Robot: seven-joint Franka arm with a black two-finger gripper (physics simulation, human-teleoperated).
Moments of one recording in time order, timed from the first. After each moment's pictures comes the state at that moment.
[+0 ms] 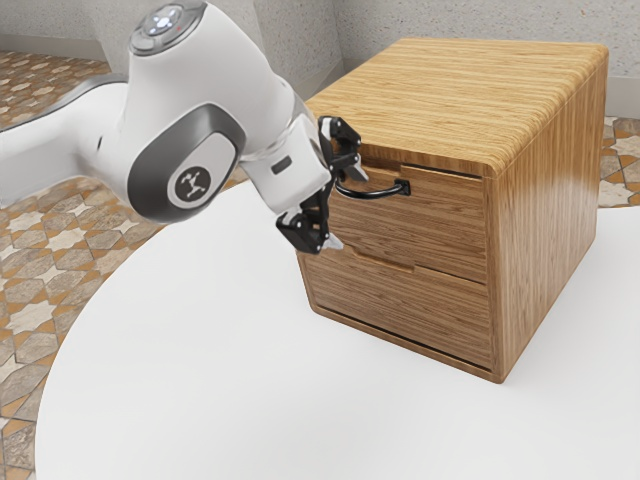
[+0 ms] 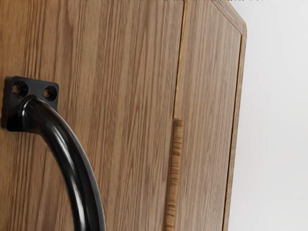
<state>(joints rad) -0.71 -0.09 0.54 -1.75 0.17 2.21 1.24</state>
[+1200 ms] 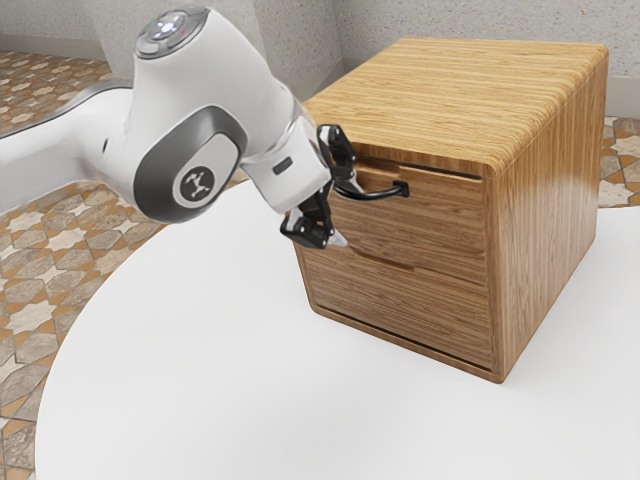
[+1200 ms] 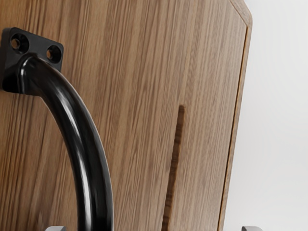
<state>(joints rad) -0.68 -0.08 0.54 -1.76 0.14 2.21 1.23</state>
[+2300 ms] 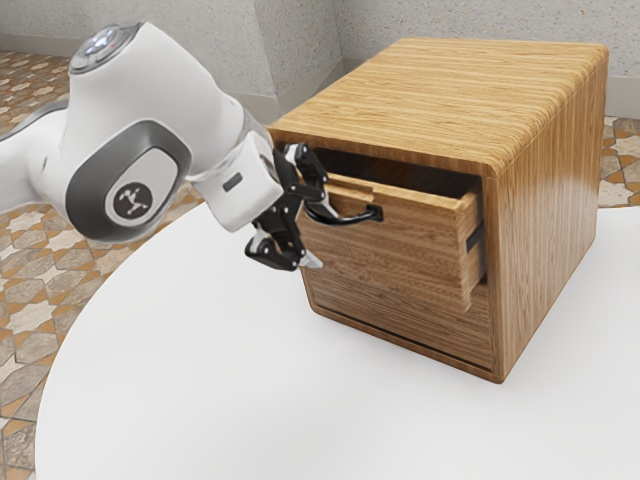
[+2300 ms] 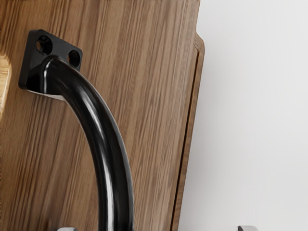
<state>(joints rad) -0.71 -0.26 0.54 -1.92 0.15 2.21 1.21</state>
